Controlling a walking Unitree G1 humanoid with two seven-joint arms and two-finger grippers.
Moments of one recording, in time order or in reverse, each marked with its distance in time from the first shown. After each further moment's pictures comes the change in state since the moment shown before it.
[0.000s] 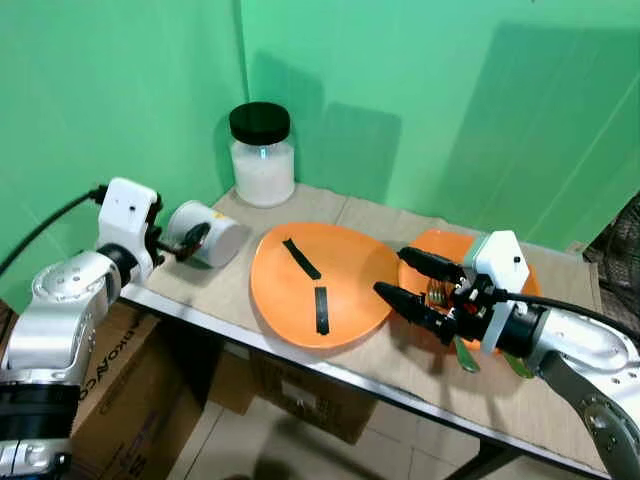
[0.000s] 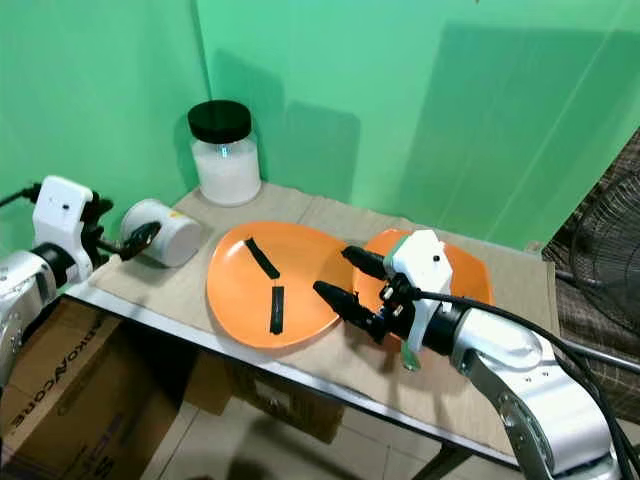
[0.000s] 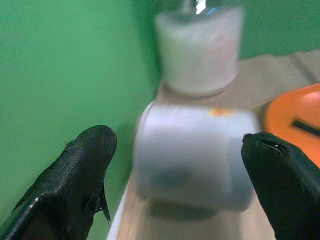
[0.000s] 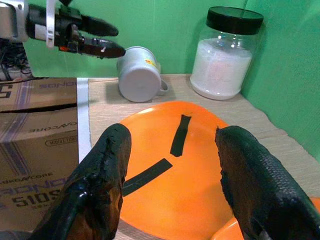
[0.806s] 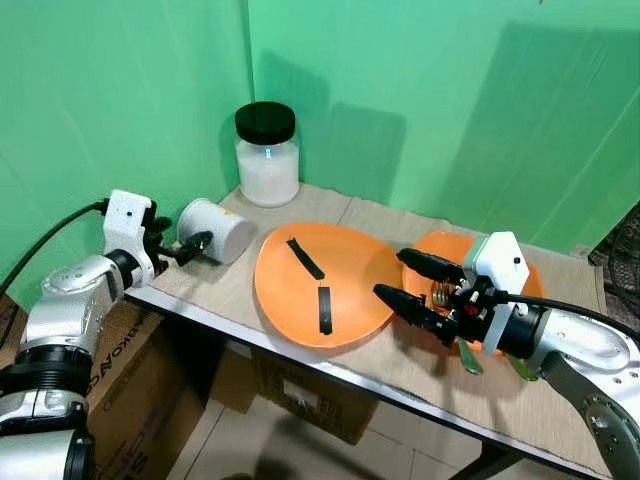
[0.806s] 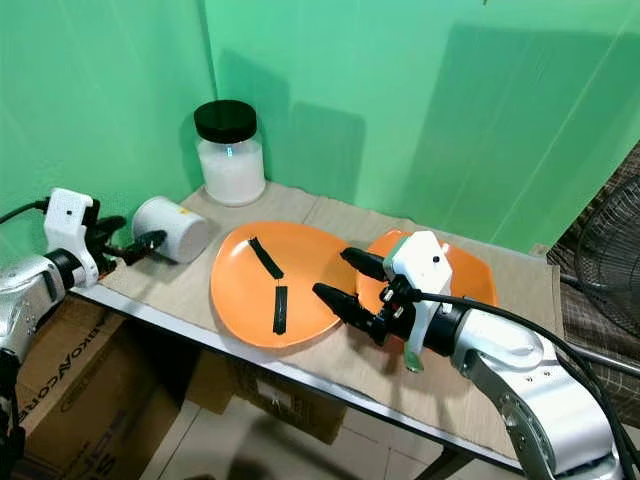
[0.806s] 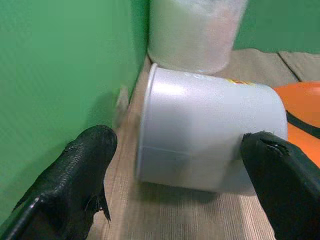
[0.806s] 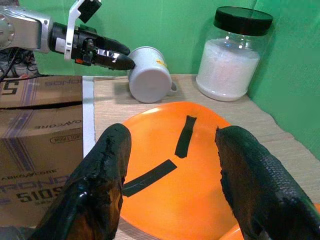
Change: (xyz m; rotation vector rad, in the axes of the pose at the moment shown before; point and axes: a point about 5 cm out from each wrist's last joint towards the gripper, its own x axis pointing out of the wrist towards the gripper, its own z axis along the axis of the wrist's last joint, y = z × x) left arm 0.025 0.010 -0.027 -0.168 0.029 -0.153; right arm -0.001 0.000 0.000 -0.008 0.005 0.013
